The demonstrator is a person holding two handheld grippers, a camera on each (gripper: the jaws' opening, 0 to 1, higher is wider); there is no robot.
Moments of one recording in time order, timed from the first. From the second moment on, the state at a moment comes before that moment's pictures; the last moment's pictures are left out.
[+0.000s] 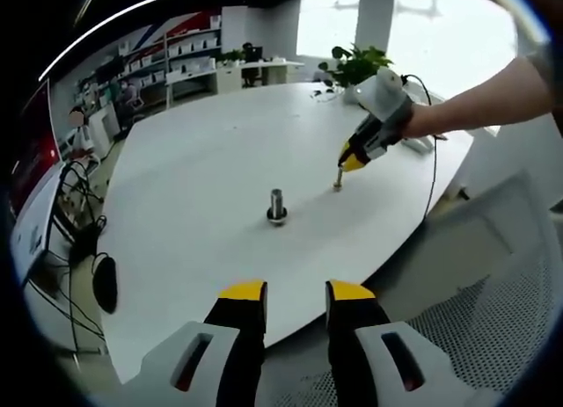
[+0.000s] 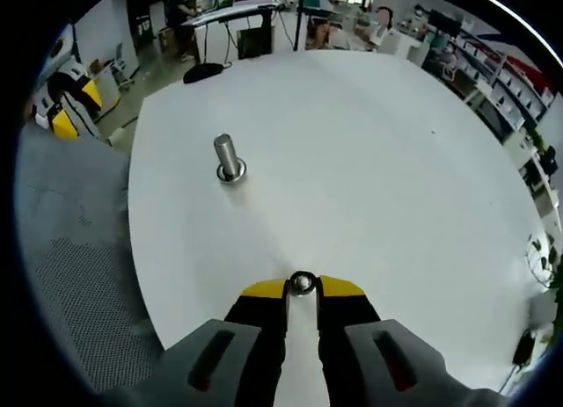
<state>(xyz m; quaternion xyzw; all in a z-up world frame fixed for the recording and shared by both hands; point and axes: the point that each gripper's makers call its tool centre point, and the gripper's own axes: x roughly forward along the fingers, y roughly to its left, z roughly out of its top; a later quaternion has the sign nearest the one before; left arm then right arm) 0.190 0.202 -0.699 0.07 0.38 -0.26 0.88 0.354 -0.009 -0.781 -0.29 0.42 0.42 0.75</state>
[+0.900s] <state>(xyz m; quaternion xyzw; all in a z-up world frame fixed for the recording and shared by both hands) 0.189 0.200 -0.701 0.08 0.39 -0.27 0.88 0.354 -0.005 -0.783 -0.35 0.45 0.44 0.69</state>
